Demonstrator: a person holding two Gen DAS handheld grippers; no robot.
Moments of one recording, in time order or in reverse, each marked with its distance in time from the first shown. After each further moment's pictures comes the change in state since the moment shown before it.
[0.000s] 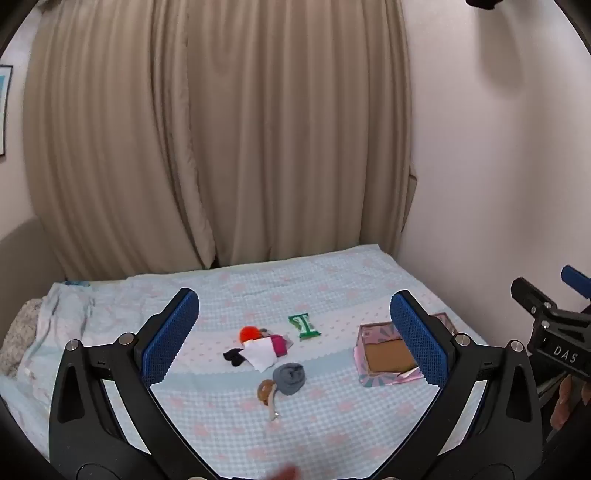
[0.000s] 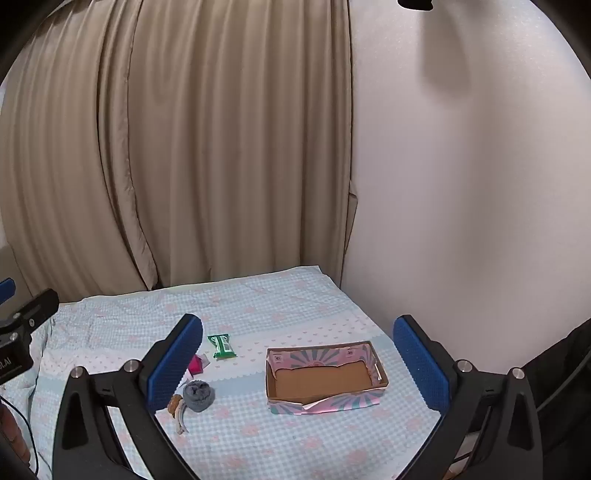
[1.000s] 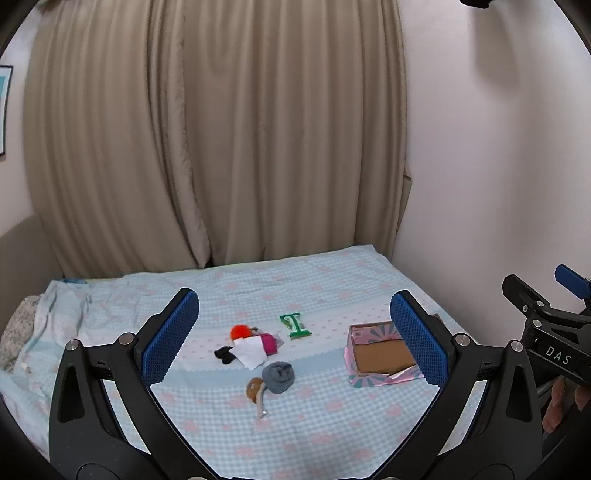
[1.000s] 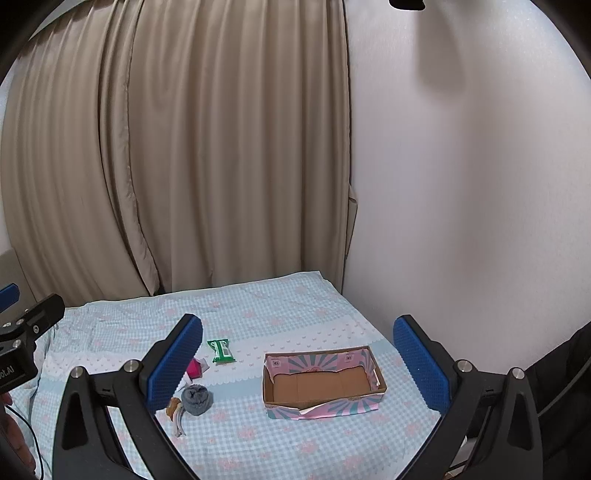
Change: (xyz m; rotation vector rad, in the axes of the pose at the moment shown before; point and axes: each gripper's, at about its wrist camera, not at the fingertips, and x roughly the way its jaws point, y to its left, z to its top) left arm -0.008 -0.007 0.003 -0.042 -0.014 -0.032; right arm 0.000 -0.005 0.006 0.011 -0.005 0.012
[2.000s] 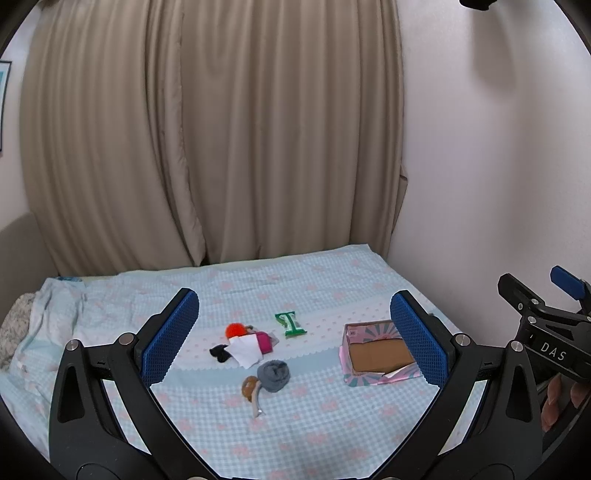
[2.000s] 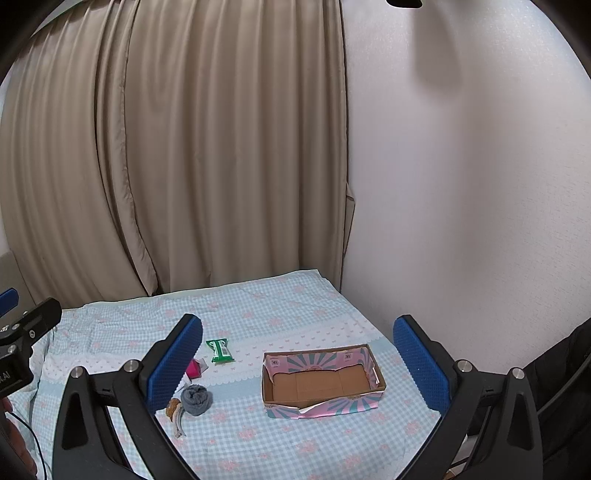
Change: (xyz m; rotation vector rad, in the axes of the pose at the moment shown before) left arm -0.002 -0.005 -0.006 -0.006 0.002 -0.015; right arm 0.006 -0.001 -0.007 0.009 0.000 -0.005
